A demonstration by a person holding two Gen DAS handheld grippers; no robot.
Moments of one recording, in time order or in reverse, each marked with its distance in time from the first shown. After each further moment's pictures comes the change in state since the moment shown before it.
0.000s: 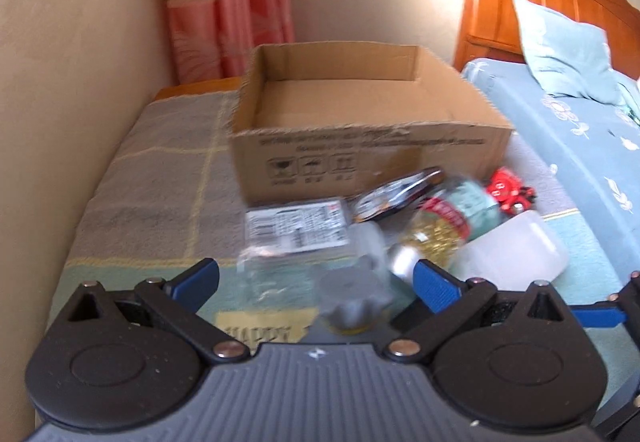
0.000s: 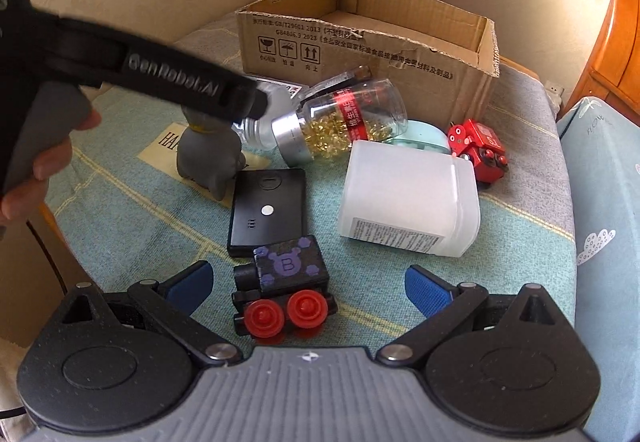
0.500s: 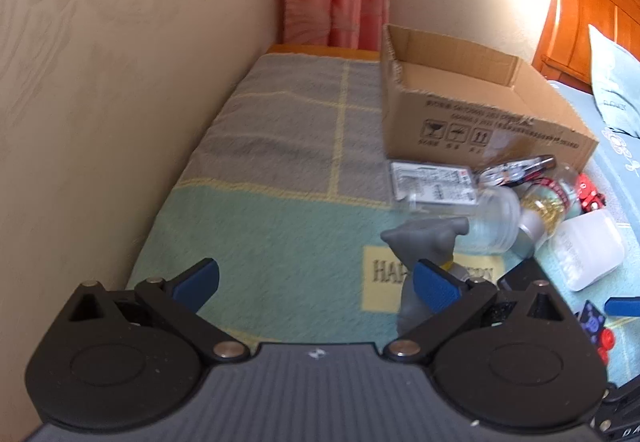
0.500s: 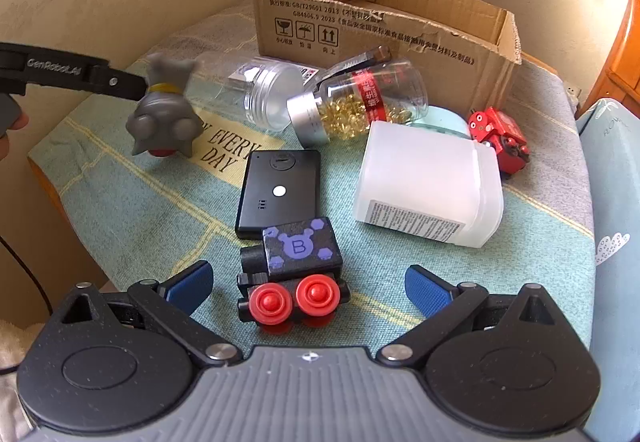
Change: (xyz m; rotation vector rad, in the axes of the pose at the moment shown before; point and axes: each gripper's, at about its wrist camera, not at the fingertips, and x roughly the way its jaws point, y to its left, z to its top) left arm -0.030 0.089 -0.043 -0.179 0.041 0.127; right arm 0.010 0.001 -0.007 -0.037 0.027 0.045
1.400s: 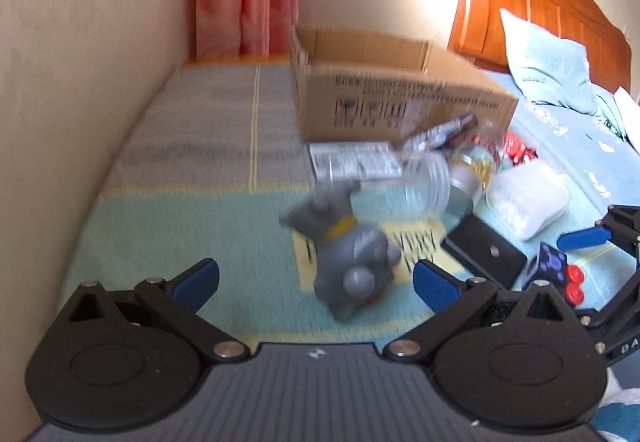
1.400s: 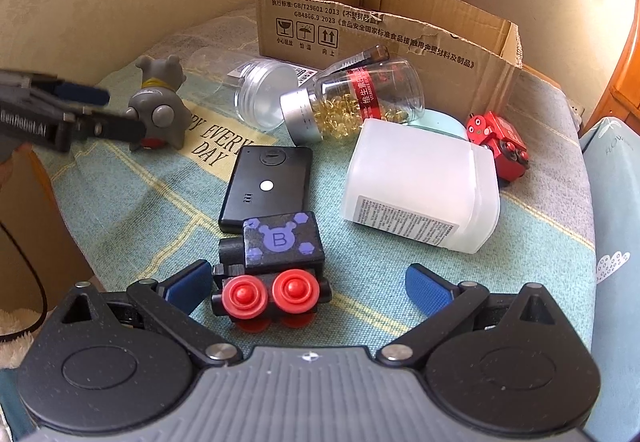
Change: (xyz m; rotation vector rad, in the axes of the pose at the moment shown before) left arm 0.005 -0.014 -0.027 0.183 -0.101 -0.224; right arm 0.001 -0.008 -0.007 -0.048 -0.049 -0.001
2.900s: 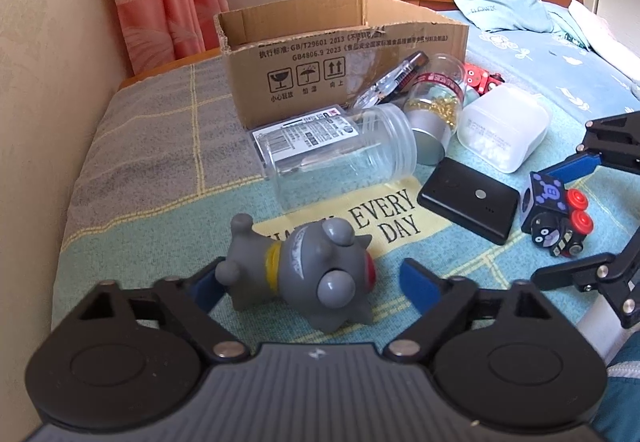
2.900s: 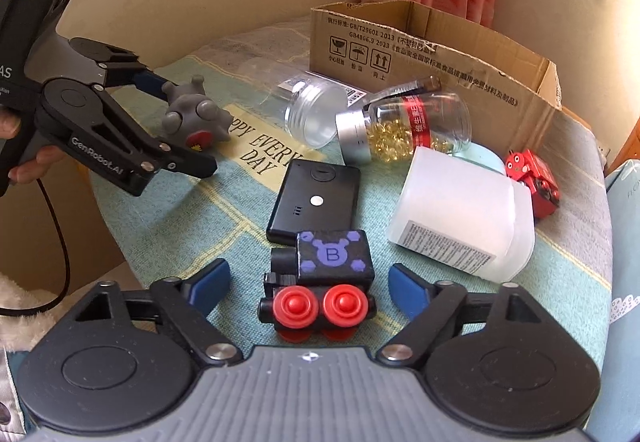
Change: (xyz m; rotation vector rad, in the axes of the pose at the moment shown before) left arm 0.023 -0.021 -0.002 0.239 0.100 -0.053; right arm -0.005 0.020 0.002 -0.105 -0.047 0.067
